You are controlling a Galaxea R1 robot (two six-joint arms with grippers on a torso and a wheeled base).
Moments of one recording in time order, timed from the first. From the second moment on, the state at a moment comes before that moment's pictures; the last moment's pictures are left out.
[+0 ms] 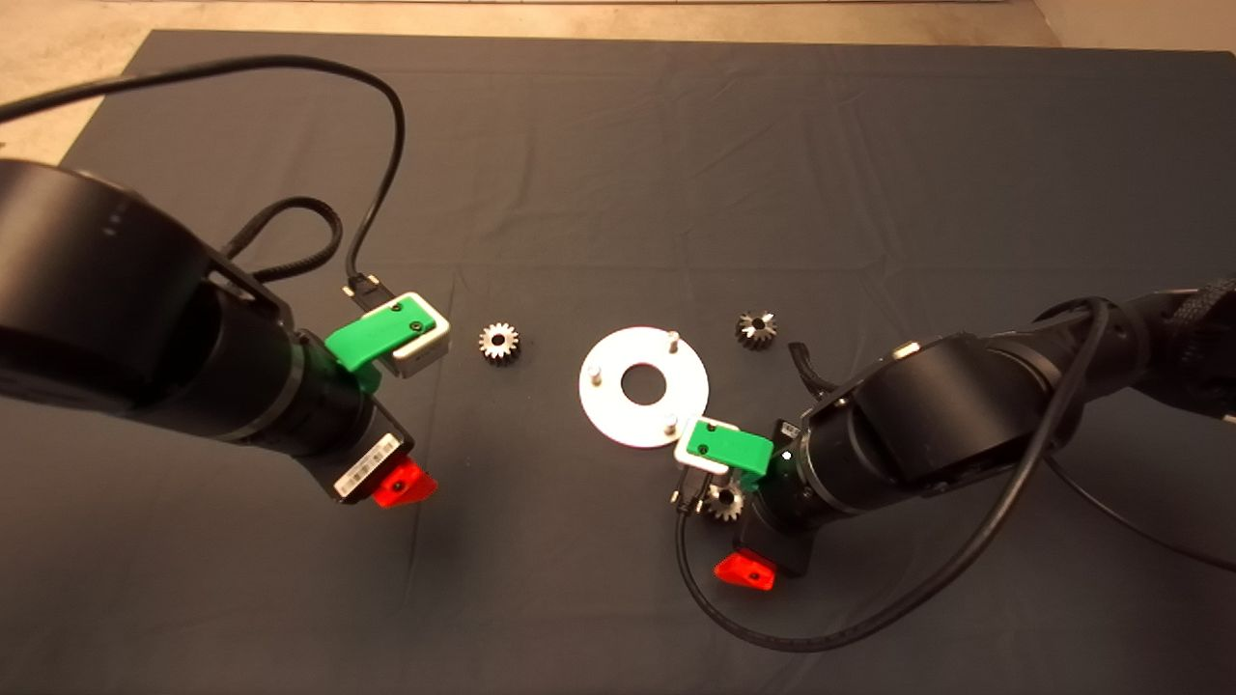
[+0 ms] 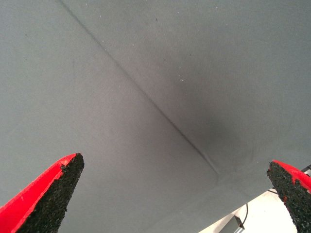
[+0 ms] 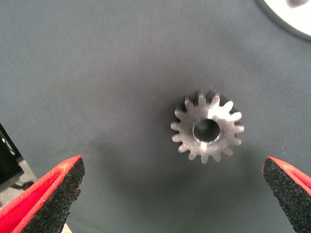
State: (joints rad) left arm -0.55 2.24 -0.53 0.32 1.53 -0.98; right arm 0.16 2.62 -0.70 -0.50 -1.53 0.81
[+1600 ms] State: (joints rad) left arm -0.55 2.24 -0.53 0.33 1.53 -0.98; right arm 0.10 2.65 -0.77 -0.58 -1.53 0.71
